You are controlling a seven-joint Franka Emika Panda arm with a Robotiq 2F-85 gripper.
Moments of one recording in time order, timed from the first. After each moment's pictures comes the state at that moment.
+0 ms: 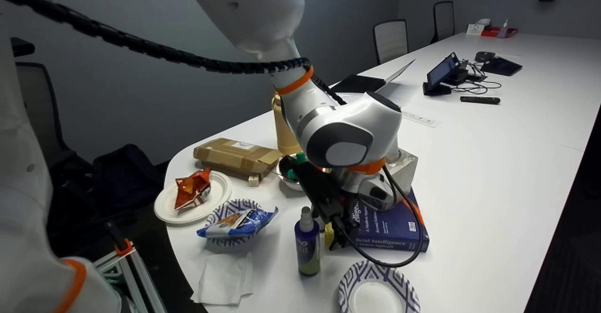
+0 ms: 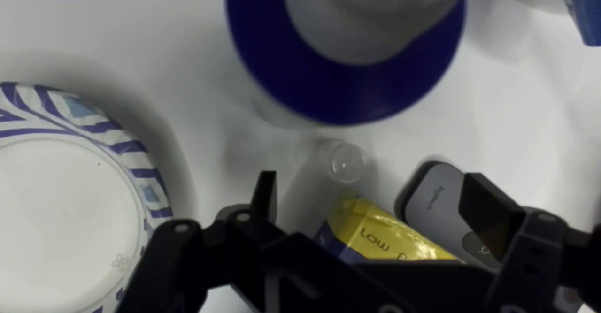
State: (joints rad) arm -0.14 0.29 -0.08 -2.41 0.22 2.41 -0.12
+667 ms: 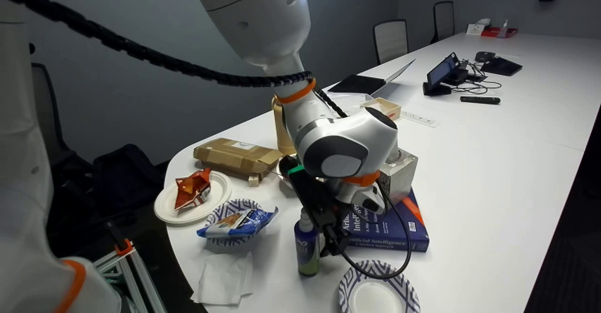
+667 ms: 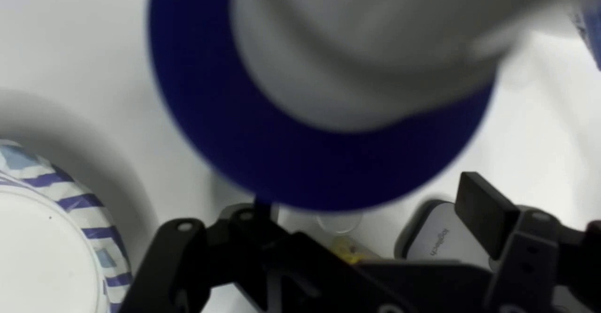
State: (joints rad) arm -0.16 0.35 -0.06 -2.41 0.27 2.41 -0.15
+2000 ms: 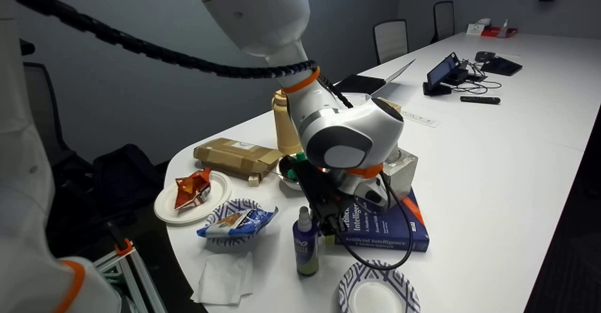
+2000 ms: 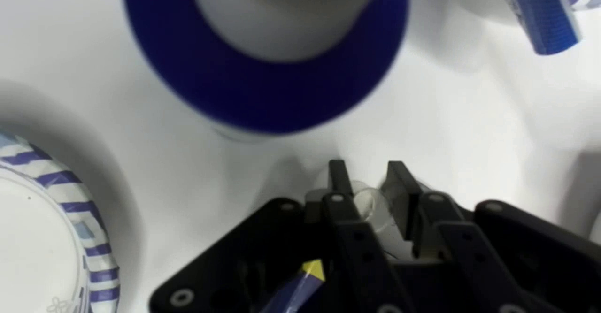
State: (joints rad) arm -0.18 0.32 -0.04 -2.39 0.32 2.36 -0.17
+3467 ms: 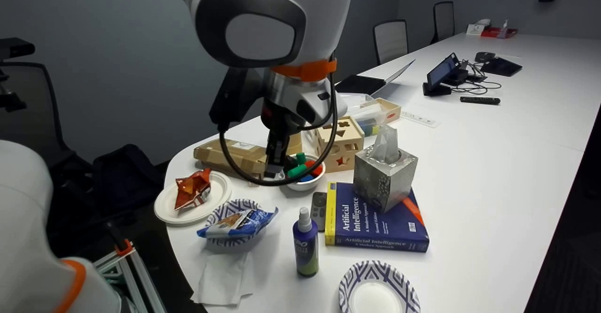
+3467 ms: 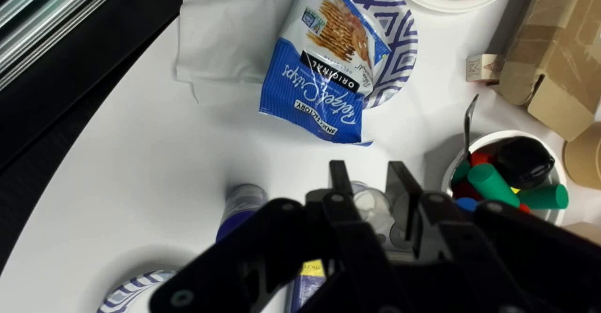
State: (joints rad) arm -0.15 -0.47 -0.05 -2.68 0.29 2.03 0.39
